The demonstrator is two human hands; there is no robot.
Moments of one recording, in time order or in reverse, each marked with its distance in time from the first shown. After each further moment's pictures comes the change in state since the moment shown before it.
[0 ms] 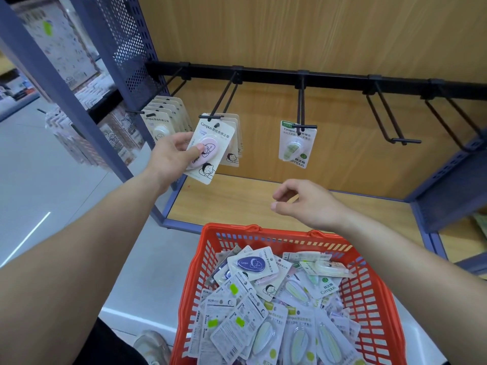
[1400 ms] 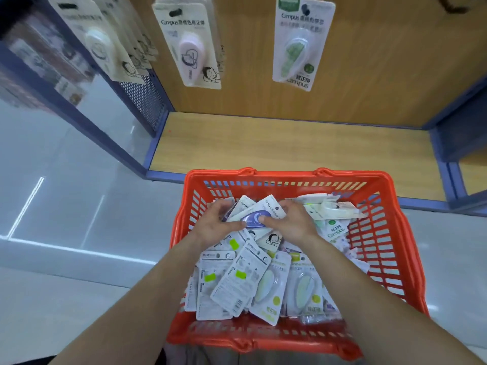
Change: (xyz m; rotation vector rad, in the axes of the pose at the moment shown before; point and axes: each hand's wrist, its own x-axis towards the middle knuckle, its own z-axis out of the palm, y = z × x) left_hand -0.115 -0.216 0.127 0.246 -0.431 -0.431; right_hand -0.001 0.161 0.196 0.226 0.053 0.486
